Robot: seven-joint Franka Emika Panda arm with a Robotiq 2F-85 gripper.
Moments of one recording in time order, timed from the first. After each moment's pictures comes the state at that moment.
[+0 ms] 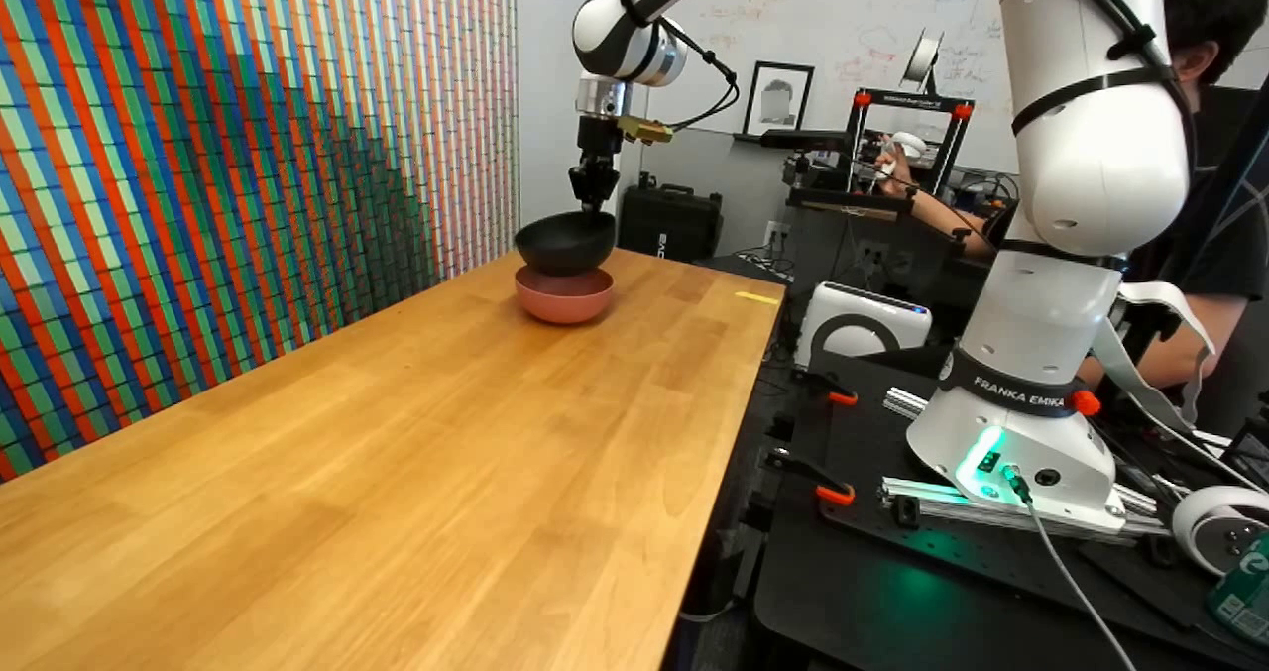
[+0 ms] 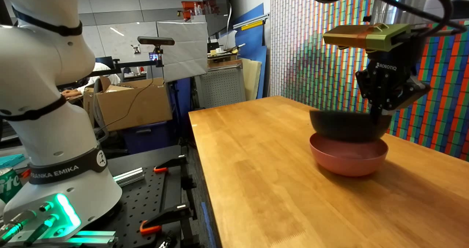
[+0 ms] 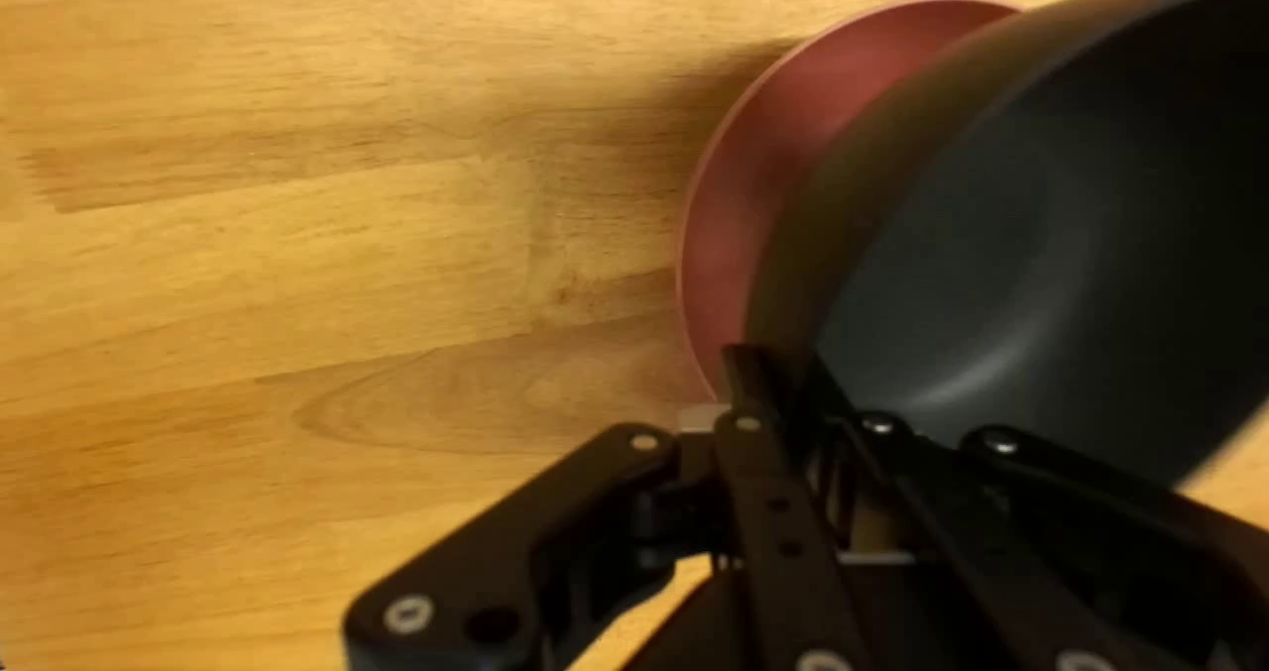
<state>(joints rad) -0.21 0.45 -0.05 -1.75 0.15 2.17 -0.30</state>
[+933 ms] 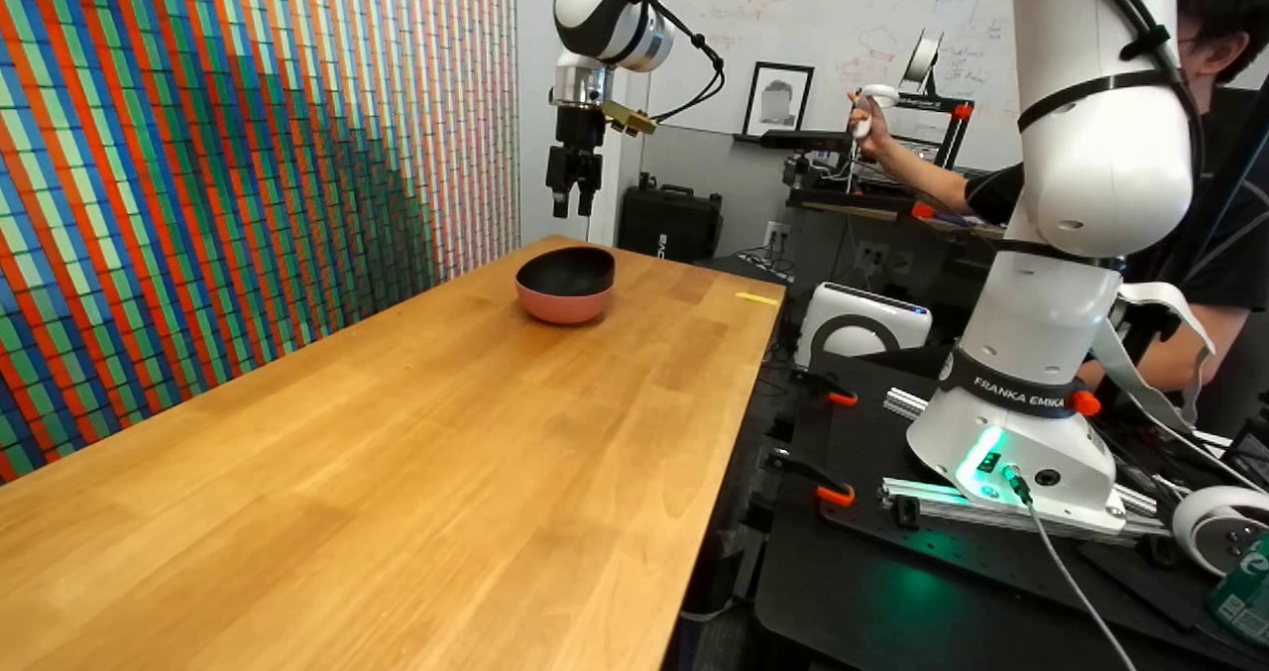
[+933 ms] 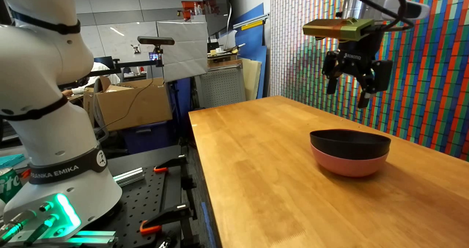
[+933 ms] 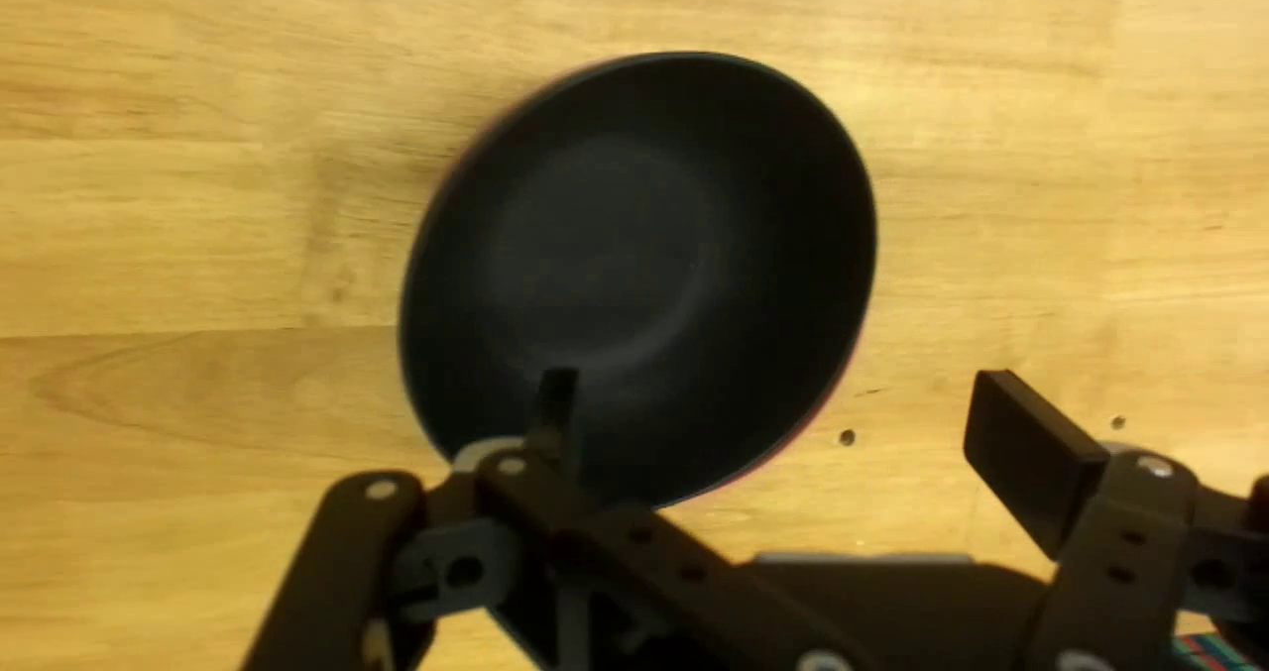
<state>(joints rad) -0.17 0.40 0.01 -1.77 0.15 2.09 -0.33</state>
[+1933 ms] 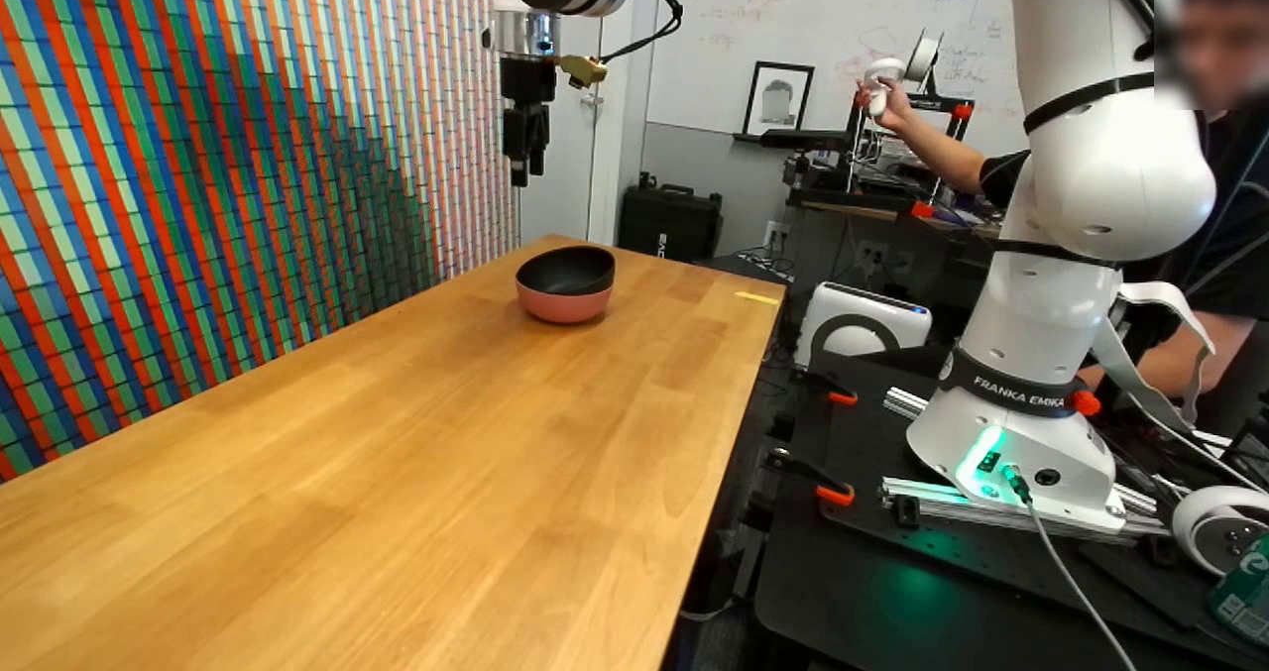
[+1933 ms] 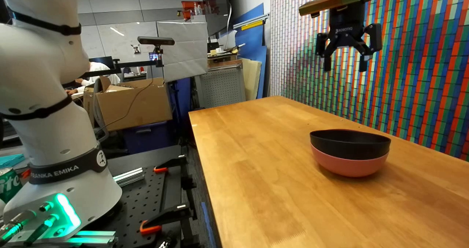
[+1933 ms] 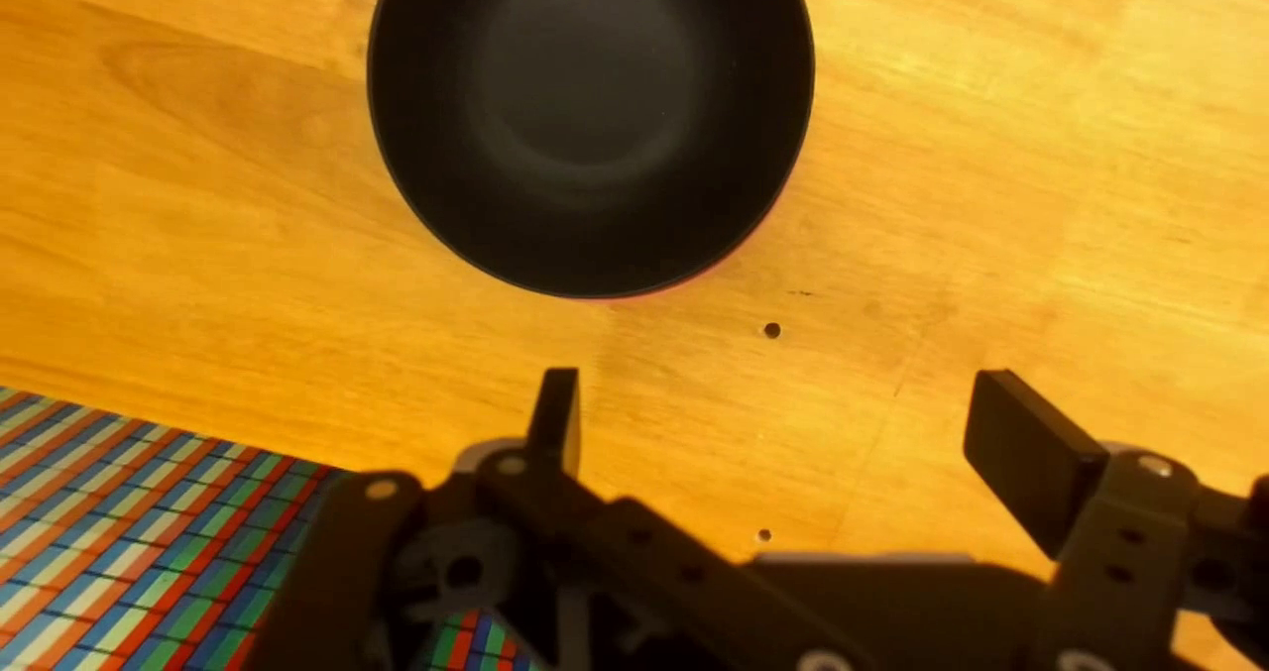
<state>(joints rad) -0.03 0.41 0.03 -1.62 -0.05 2.03 -0.33</state>
